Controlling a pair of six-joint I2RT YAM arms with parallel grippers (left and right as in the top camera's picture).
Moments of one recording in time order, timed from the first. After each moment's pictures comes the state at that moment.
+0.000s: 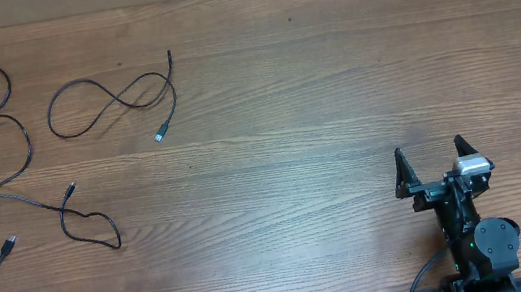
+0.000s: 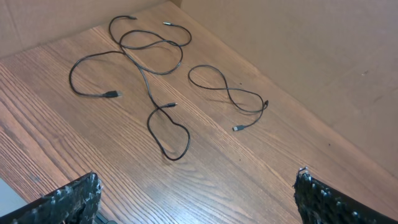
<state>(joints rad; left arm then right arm) 0.01 0.48 1.66 -1.69 -0.33 -0.65 0.05 0.01 0.02 -0.03 -0.03 0.02</state>
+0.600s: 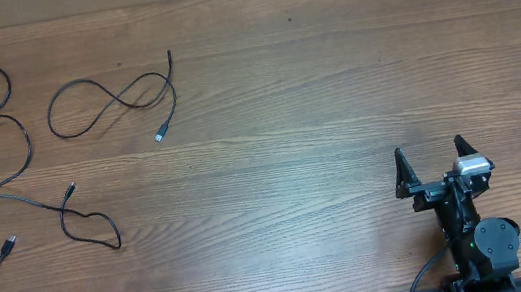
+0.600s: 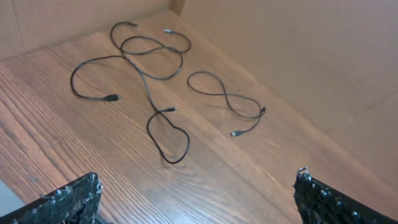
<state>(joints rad) 0.03 0.42 1.65 -1.69 -0.33 -0.65 0.05 0.01 0.02 -0.03 -0.03 0.02</state>
